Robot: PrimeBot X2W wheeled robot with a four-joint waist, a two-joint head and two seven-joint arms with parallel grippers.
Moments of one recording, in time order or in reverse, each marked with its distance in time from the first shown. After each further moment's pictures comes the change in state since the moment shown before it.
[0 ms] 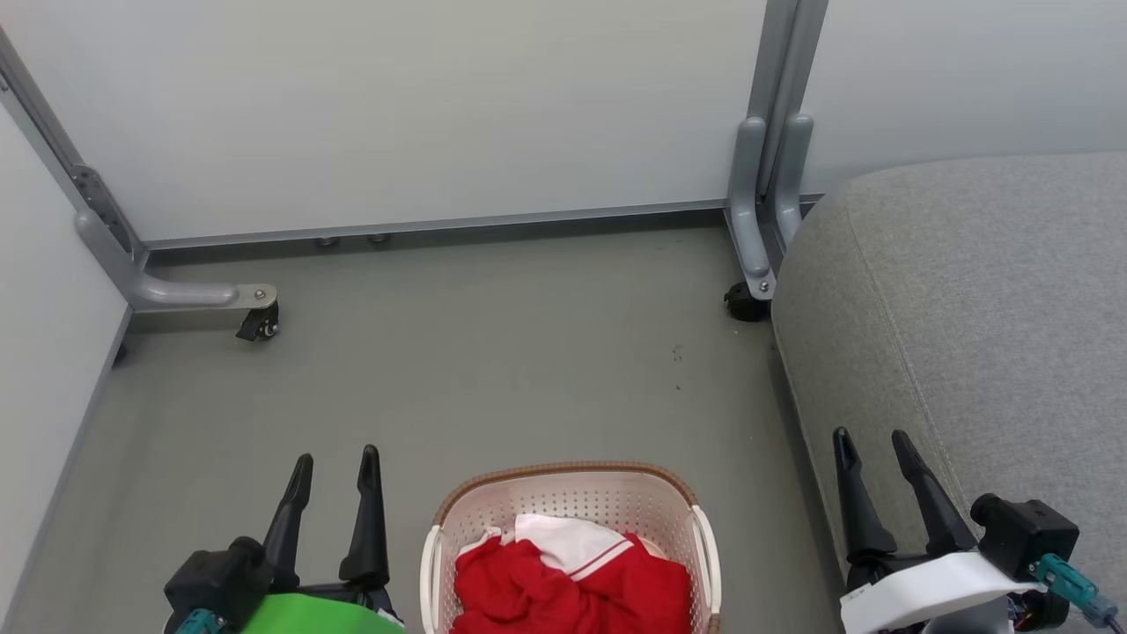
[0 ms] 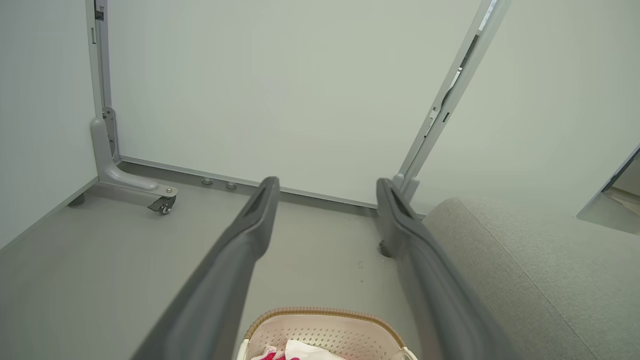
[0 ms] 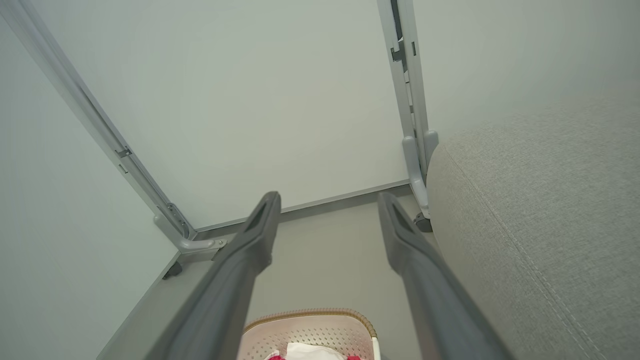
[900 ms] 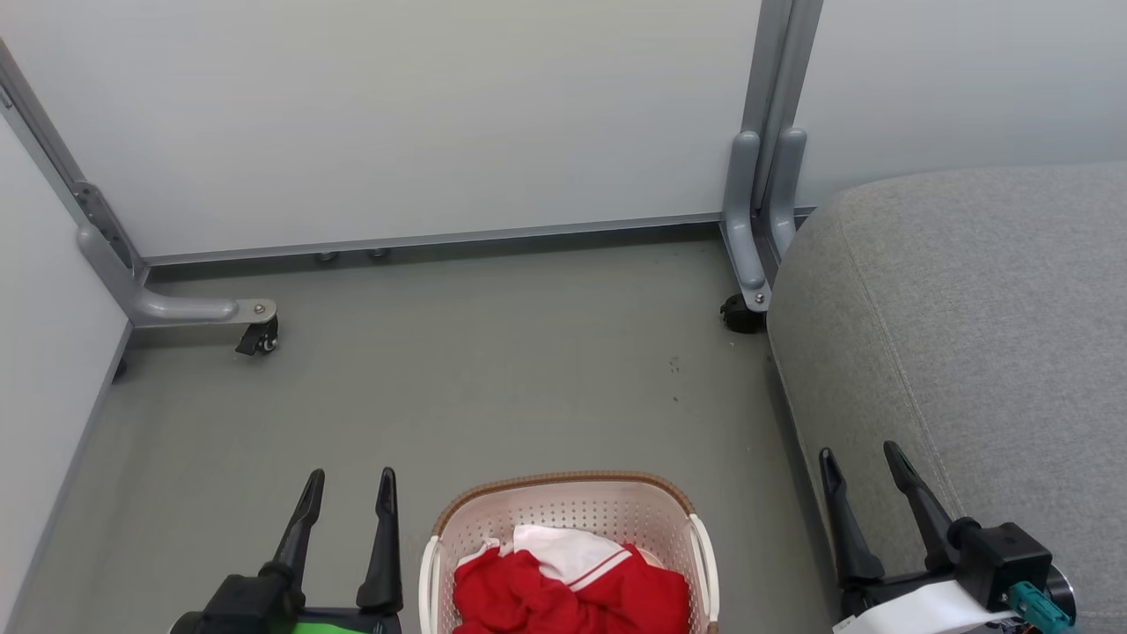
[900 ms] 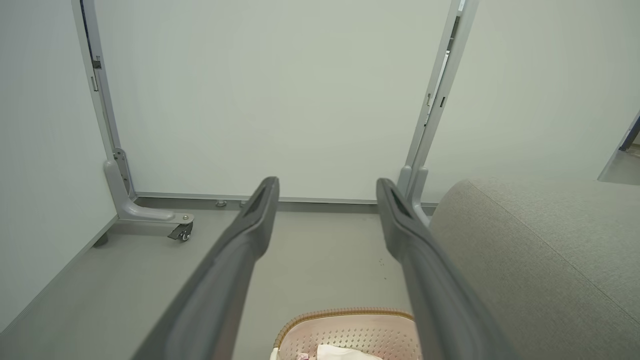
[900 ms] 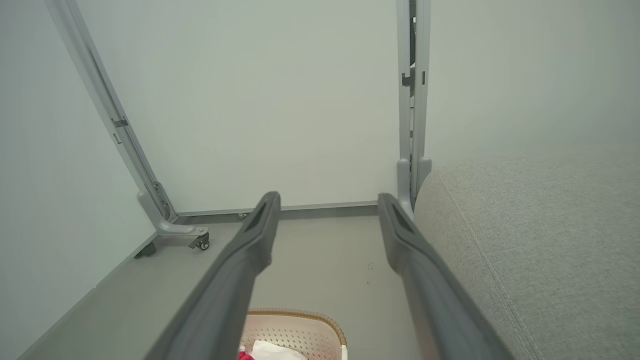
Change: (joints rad) left arm 0.041 0.001 -0.015 -0.005 0.172 0.004 -0.053; right arm 0.037 -0.002 0.013 -0.014 -0.184 0.000 -0.053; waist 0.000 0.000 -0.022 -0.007
